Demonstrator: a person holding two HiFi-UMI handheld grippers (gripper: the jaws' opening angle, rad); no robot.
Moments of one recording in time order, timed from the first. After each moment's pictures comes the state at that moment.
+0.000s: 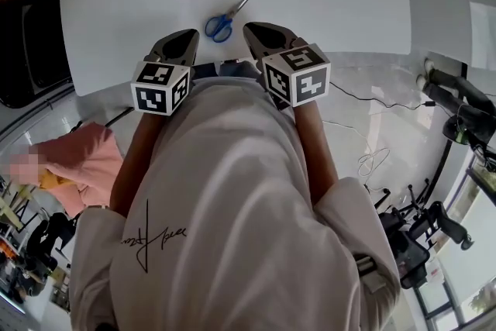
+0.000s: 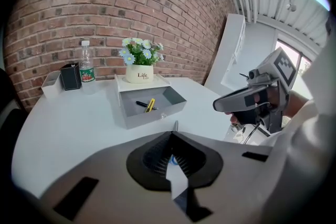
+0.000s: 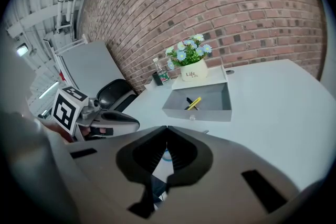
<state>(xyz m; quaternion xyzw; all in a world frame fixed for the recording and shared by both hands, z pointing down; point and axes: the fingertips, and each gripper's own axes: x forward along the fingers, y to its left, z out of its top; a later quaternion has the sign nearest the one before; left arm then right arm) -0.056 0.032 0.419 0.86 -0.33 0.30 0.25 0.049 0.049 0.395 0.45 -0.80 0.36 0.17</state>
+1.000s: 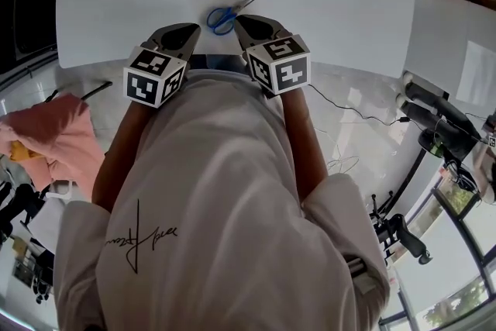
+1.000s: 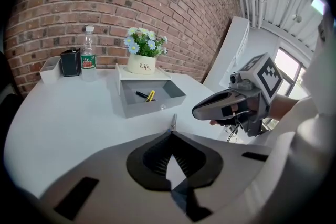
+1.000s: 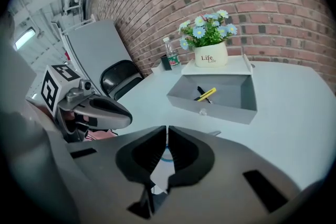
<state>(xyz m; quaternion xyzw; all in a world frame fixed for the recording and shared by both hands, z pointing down) -0.065 0.043 0.434 0.85 -0.31 0.30 0.29 0.013 0.033 0.440 0.39 -0.82 0.34 0.25</state>
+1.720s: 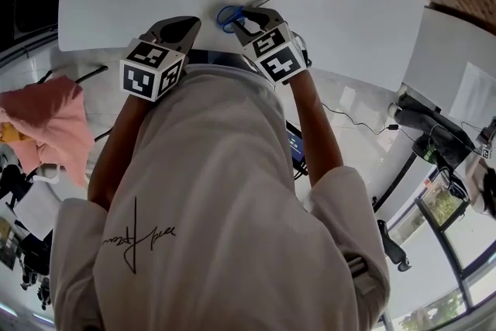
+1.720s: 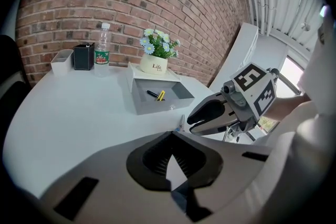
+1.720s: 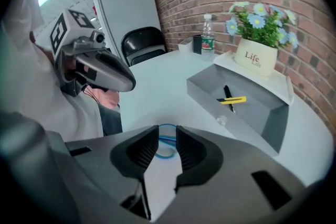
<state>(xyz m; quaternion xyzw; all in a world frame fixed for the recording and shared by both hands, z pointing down) -0.087 0.035 0.434 0.84 -0.34 0.28 0.32 -0.014 0.035 0.474 0.24 -0.86 0.21 0.40</state>
